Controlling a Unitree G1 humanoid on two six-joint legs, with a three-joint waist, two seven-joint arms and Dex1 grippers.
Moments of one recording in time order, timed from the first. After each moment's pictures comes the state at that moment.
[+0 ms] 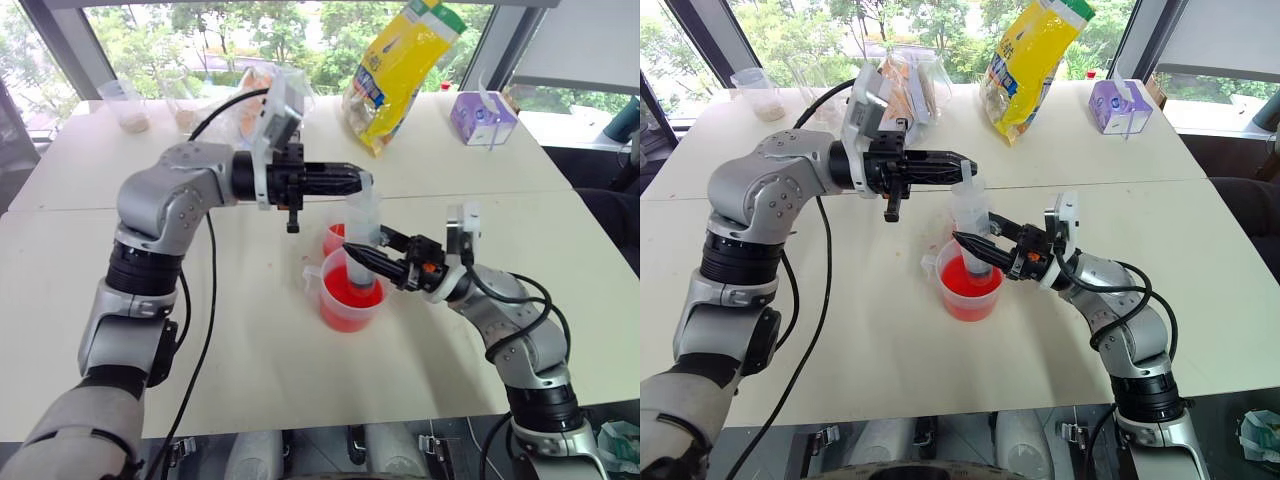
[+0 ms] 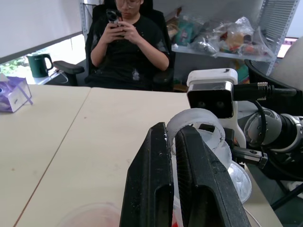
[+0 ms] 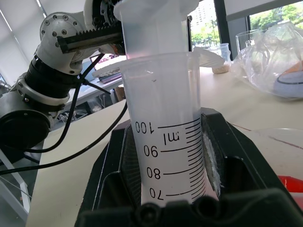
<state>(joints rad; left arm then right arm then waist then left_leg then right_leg) -0.97 0.47 -0.10 0.04 -0.64 0.71 -1.13 -0.26 -0.41 0.01 -0.32 0.64 0.38 0.86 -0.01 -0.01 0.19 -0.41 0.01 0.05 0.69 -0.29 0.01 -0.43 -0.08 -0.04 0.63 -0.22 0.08</state>
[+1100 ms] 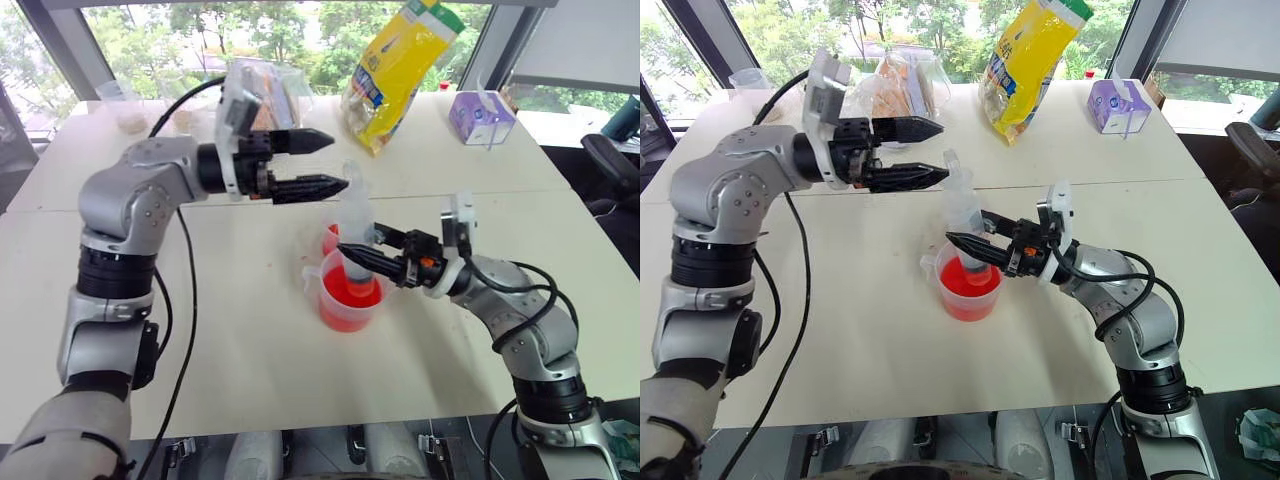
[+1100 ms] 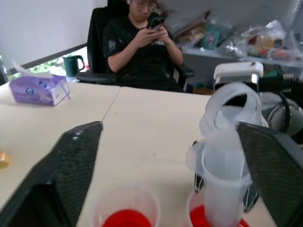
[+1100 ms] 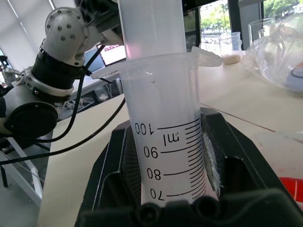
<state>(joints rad) -0.88 0.60 0.00 -0.03 -0.65 0.73 -1.11 -0.33 -0.45 -0.01 -0.37 0.70 0.50 0.83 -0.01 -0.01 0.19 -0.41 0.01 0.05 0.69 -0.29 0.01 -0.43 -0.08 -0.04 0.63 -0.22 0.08</state>
